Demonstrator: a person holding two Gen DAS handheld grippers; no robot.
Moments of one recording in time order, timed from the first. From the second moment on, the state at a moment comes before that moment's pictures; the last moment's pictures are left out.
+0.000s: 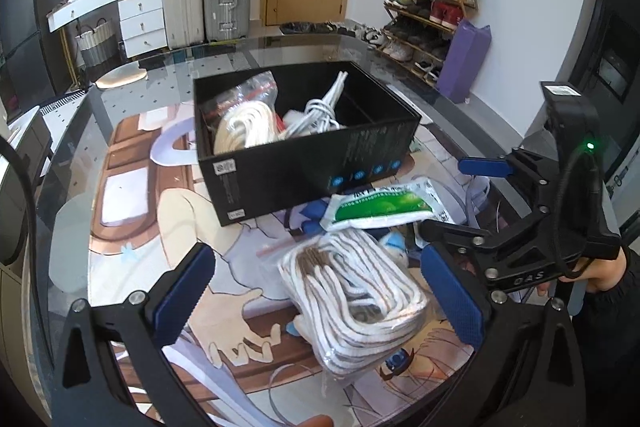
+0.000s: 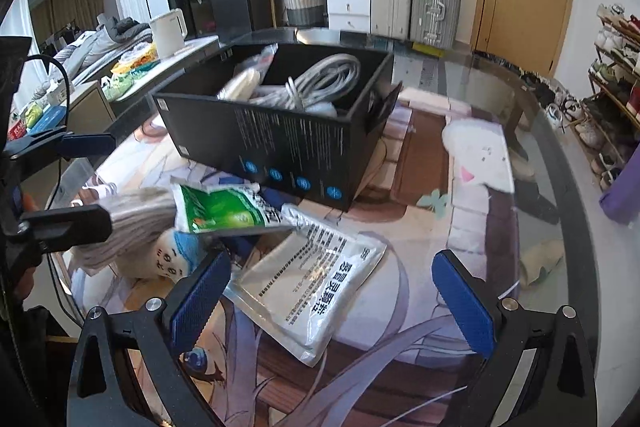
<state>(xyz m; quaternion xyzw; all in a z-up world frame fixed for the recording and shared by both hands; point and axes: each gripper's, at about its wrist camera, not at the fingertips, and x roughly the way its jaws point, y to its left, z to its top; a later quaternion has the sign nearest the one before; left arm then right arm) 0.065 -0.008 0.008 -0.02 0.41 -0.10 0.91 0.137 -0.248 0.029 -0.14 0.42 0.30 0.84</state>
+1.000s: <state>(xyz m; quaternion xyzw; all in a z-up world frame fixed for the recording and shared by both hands) 0.083 0.018 -0.019 -0.02 0.46 -0.09 0.88 0.155 -0.256 0.011 -0.12 0.45 0.27 0.84</state>
